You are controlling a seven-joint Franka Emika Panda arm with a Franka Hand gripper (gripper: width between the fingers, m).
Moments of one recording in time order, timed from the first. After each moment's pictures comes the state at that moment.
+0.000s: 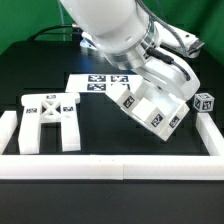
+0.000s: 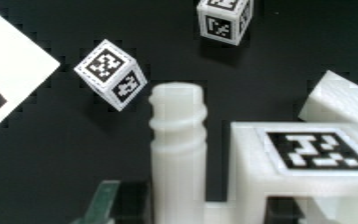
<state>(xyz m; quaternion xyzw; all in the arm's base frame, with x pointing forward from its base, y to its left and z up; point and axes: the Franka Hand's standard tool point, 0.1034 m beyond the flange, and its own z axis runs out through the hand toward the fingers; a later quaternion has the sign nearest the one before) 0.551 0.051 0.082 -0.82 0.43 0.36 0.11</state>
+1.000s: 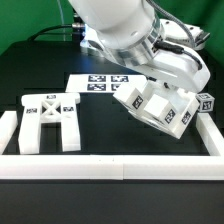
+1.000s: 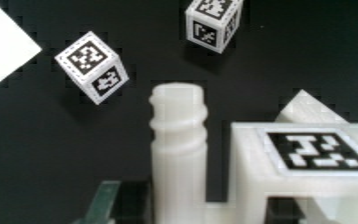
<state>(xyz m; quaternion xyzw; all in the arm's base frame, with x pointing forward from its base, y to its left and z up) 0.558 0.059 0.087 -0.85 0.39 0.33 0.14</state>
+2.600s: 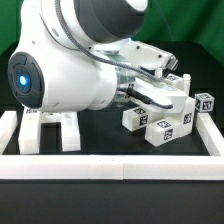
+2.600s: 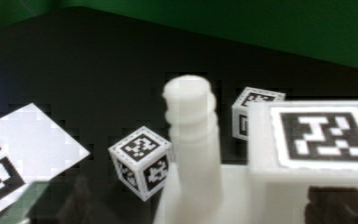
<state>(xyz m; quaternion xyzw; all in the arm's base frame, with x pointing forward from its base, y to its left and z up) 0.528 0.048 0.070 -0.72 0.35 0.56 0.21</state>
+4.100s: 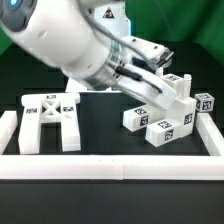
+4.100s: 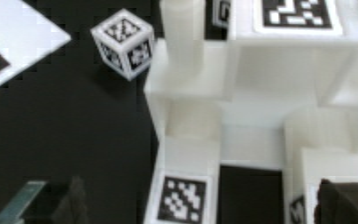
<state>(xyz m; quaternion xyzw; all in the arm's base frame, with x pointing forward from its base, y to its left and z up) 0.563 0.017 0.067 -0.83 0.39 0.37 0.16</state>
